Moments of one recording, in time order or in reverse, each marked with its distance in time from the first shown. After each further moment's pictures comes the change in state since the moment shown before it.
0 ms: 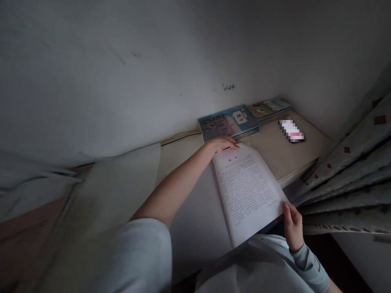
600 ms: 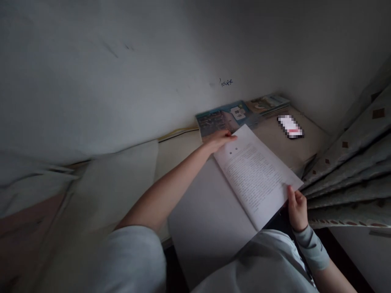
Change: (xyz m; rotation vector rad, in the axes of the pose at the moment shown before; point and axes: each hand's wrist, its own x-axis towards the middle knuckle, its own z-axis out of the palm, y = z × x) left_hand -0.010 -0.015 0.007 0.062 0.438 0.393; right_hand 0.032 -0.027 -0.010 -0.161 0.038 -0.103
